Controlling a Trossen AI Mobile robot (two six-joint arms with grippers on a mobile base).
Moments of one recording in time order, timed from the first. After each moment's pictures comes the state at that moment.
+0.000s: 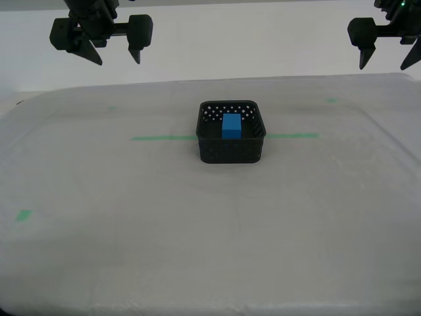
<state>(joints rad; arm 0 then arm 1) -0.03 1.91 1.47 -0.64 0.02 0.08 -0.23 1.80 1.31 -0.38 -0.12 -0.17</state>
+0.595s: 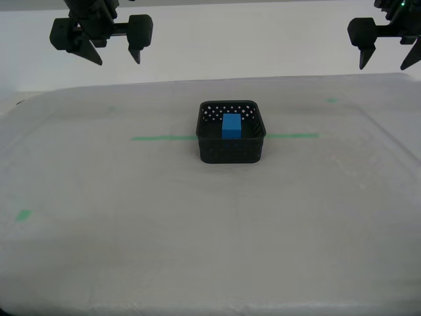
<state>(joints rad) -0.03 1.91 1.47 -0.64 0.02 0.08 -0.23 1.80 1.31 -0.38 -0.12 -0.17</state>
